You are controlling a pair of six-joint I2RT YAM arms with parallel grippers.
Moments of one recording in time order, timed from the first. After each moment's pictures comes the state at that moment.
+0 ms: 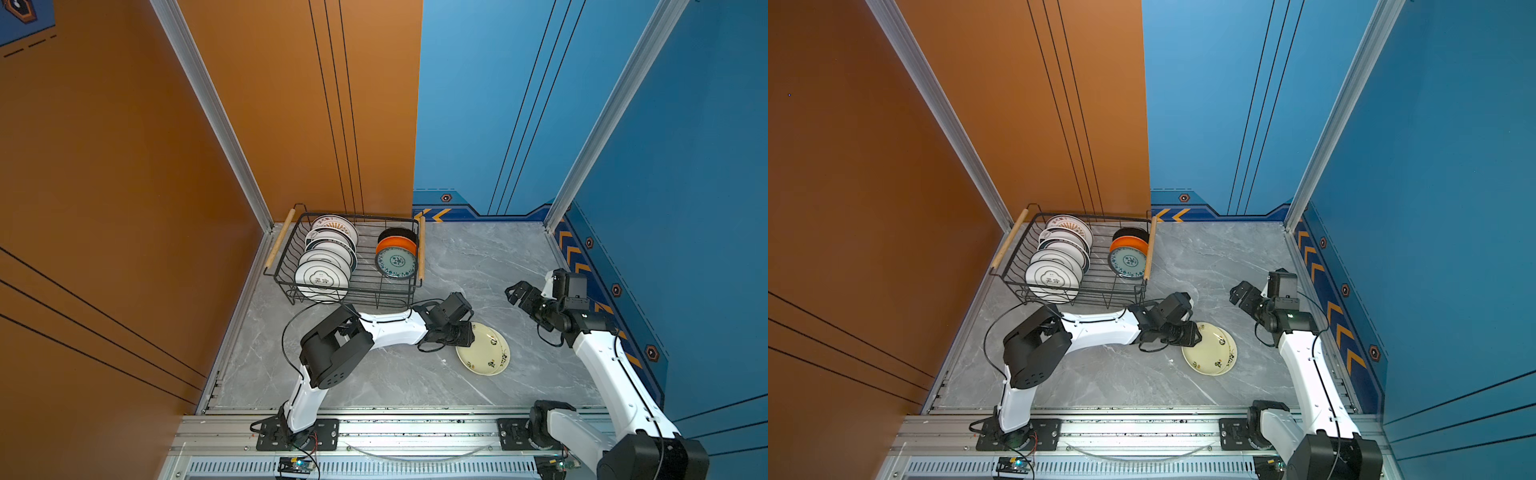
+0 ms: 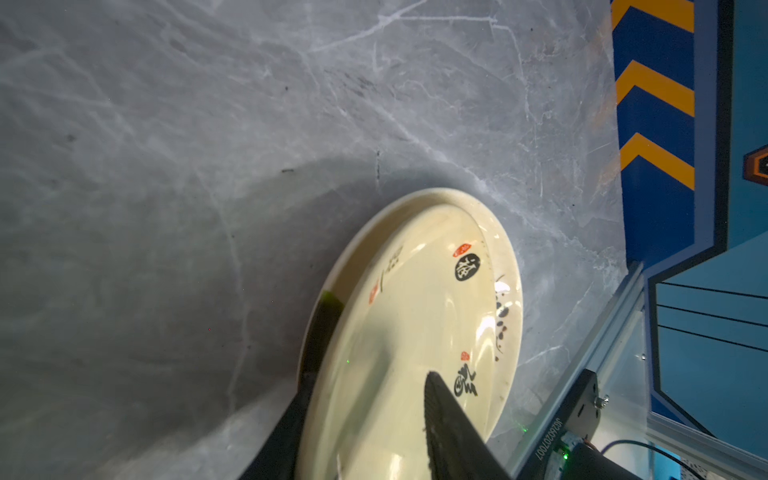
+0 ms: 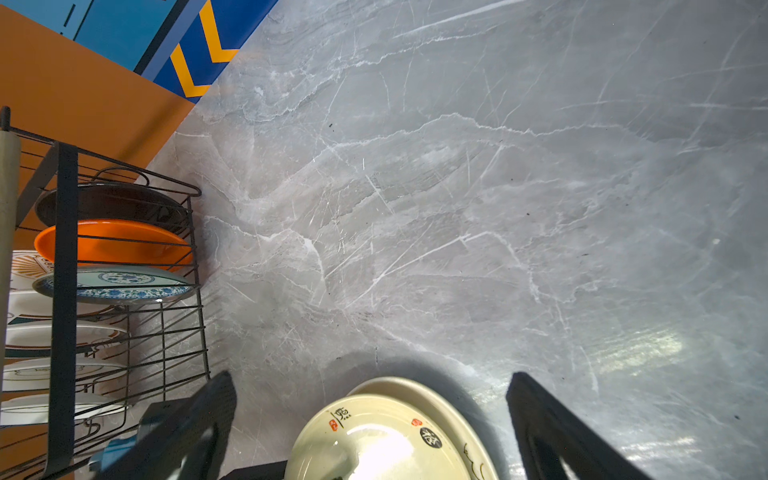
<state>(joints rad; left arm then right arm) -1.03 2.03 1.37 -0.22 0.17 -0.83 -0.08 1.03 0.79 -0.59 -0.19 0.57</state>
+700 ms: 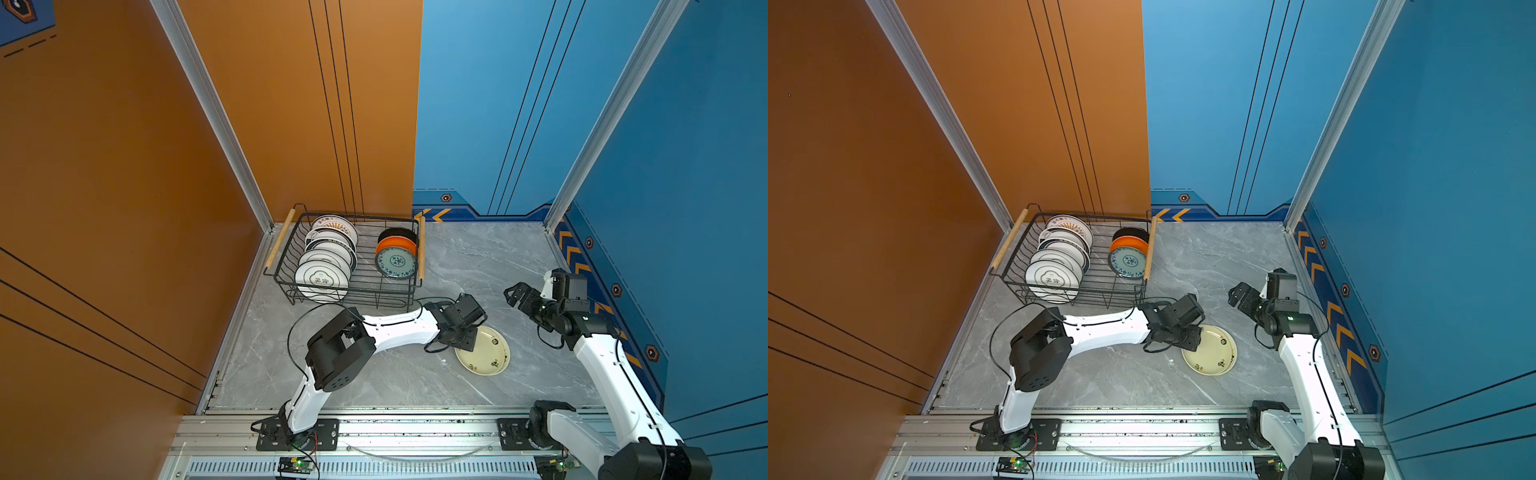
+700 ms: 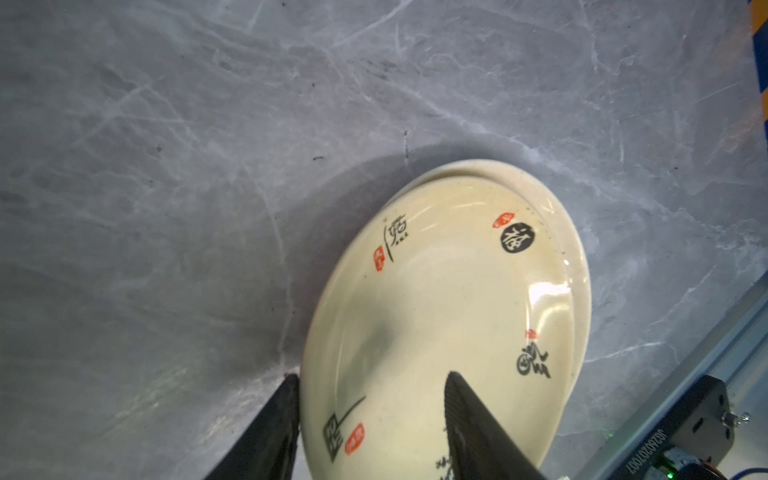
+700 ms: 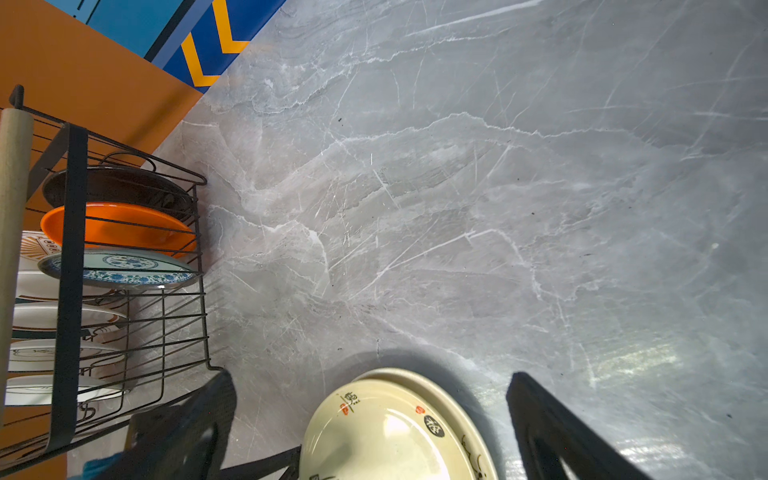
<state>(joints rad) -1.08 2.07 1.53 -0.51 0.00 -0.71 -0.07 1.00 0.79 -0.62 -0.19 0.54</state>
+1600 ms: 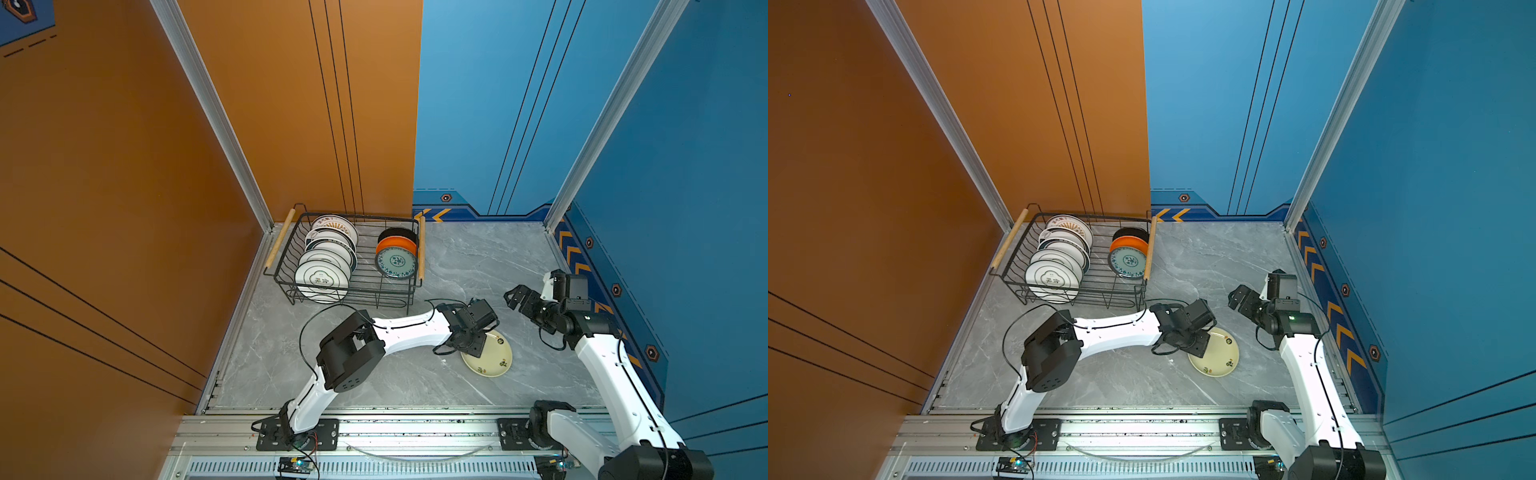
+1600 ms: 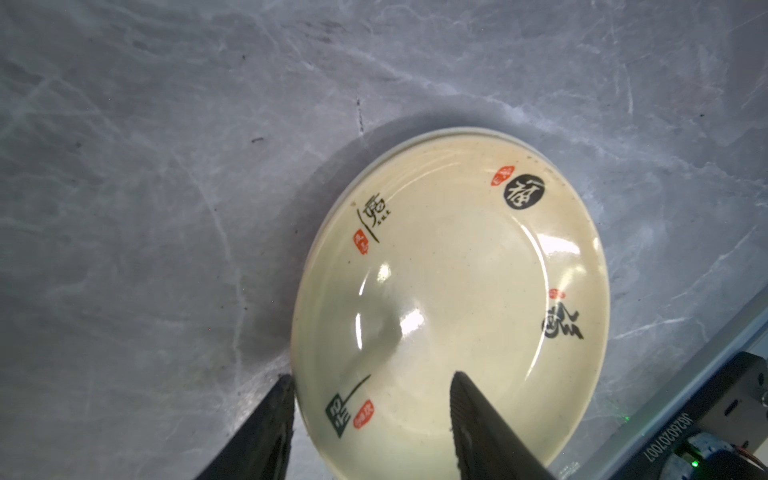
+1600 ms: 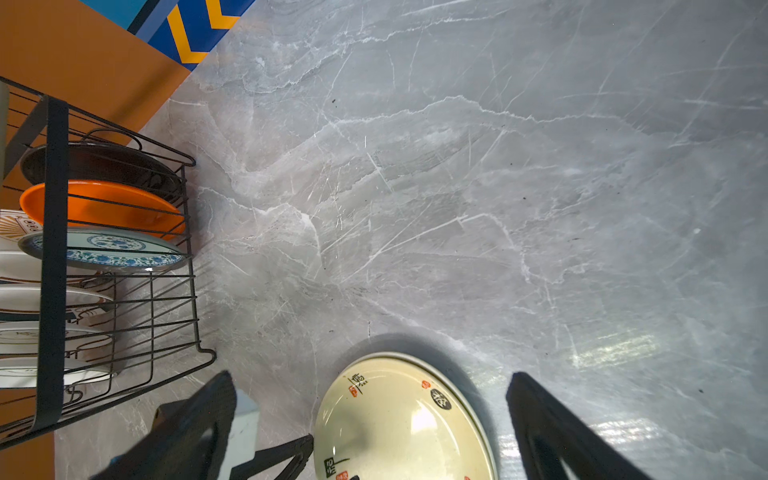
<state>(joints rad) -1.13 2.14 1.67 -0.63 -0.02 -0.66 -0.07 0.99 0.81 -0.68 -0.19 0.50</state>
